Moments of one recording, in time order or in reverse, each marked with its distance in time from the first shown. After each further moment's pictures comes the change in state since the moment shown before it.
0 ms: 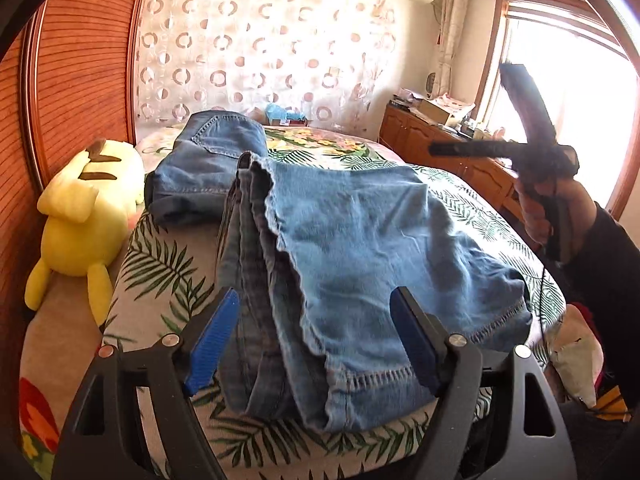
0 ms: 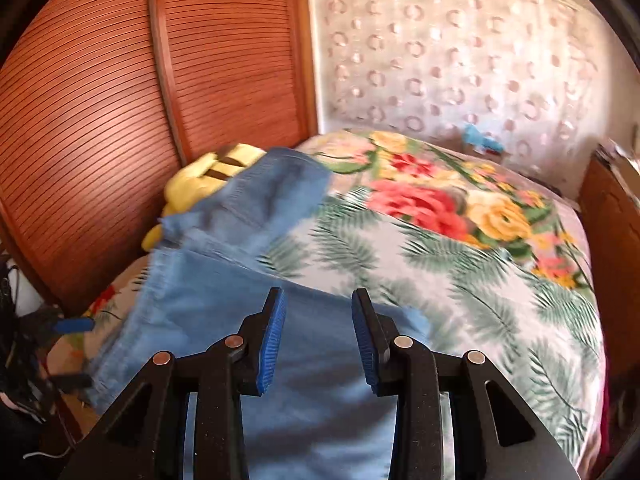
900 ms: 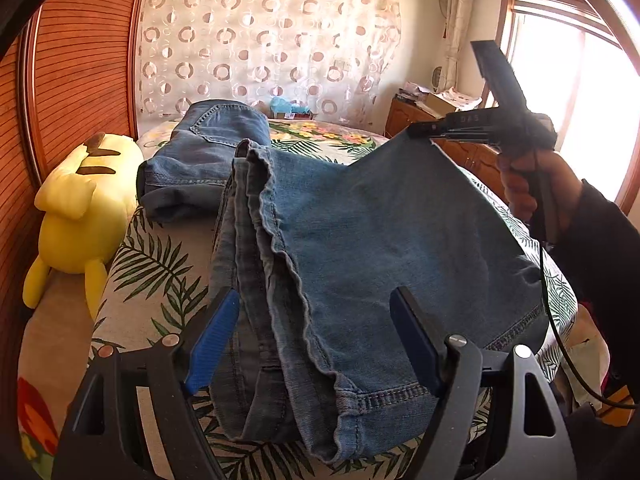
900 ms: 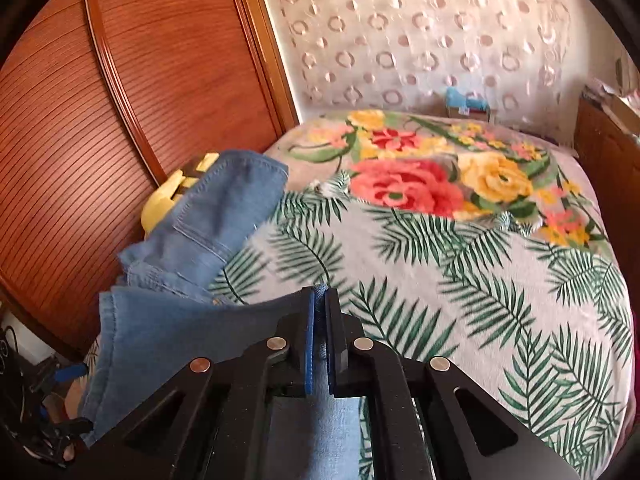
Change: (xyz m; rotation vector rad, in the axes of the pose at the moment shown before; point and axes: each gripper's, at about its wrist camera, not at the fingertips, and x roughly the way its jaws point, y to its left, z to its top) left arm 0.020 0.003 -0.001 -0.009 0.024 0.021; right arm 0.049 -0.040 0.017 0.165 0.019 0.041
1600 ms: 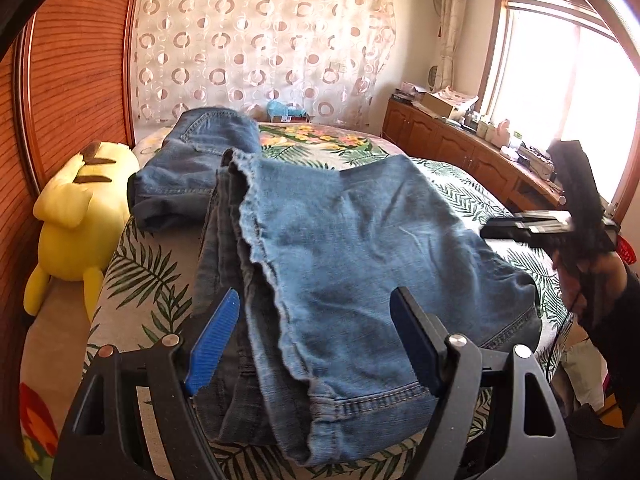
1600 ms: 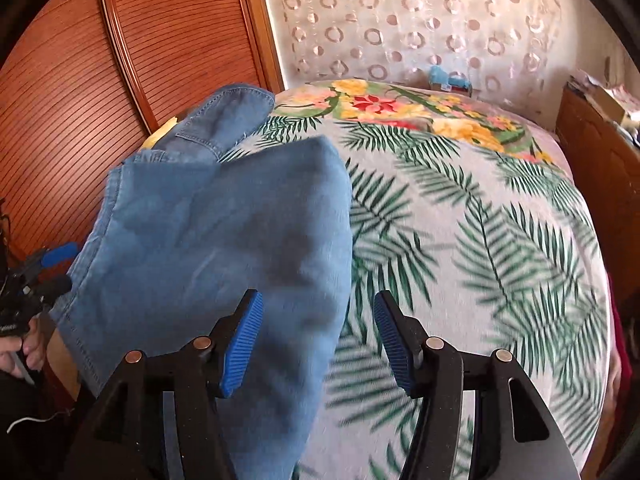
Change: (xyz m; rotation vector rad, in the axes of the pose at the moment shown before) left arm -0.001 -0.018 0.005 0.030 -0.013 0.003; right arm -0.077 -0.008 -0.119 -0.020 0.101 -0.069
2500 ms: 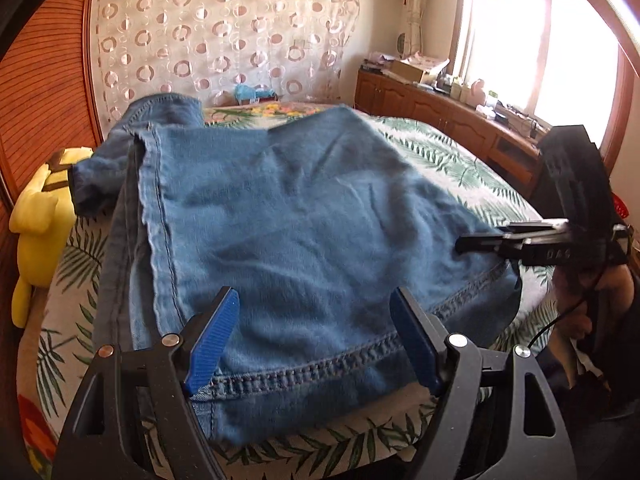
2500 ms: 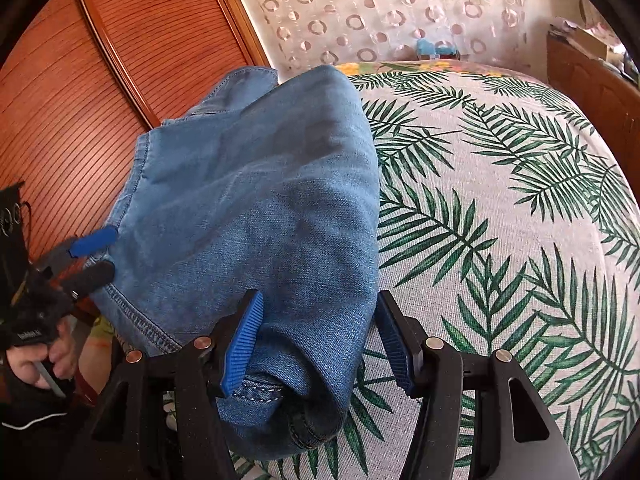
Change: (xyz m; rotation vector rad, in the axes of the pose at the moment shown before) left arm 0.020 -0.054 -0.029 0.104 0.099 -0.045; right arm -0.020 0.016 -0.072 0.154 0.003 0.081
